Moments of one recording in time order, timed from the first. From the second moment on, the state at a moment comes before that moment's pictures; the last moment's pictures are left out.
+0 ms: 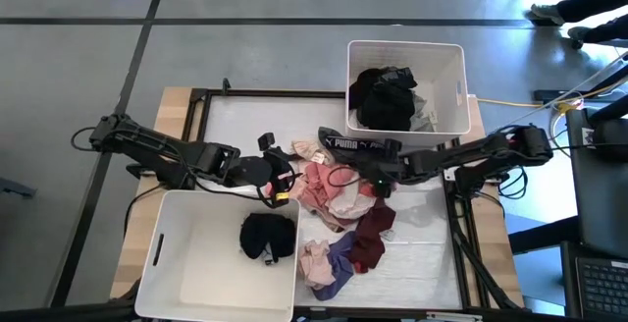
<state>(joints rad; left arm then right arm) -0.25 1.34 1.15 -0.44 -0.59 -0.15 0.06 1.42 0.71 -0.51 0.47 0.12</state>
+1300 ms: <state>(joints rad) -0.25 1.34 1.15 -0.44 -0.59 -0.15 0.05 1.01 0.84 -0.51 0.54 -0.09</state>
